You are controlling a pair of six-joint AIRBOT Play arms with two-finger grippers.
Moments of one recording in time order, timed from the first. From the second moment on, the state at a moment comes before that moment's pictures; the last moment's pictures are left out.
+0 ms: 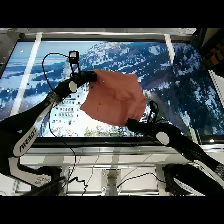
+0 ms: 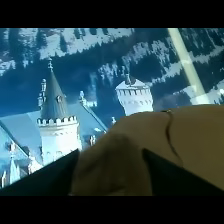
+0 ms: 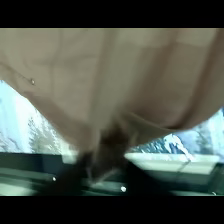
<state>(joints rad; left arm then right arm) -0.33 -1.65 1.26 1.17 -0.10 -1.40 0.62 -0.91 0.49 -1.23 0.49 2.24</state>
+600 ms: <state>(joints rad) -0.08 -1.32 1.26 1.27 -0.77 -1.36 0.37 -0.91 0.64 -1.38 0.80 2.10</state>
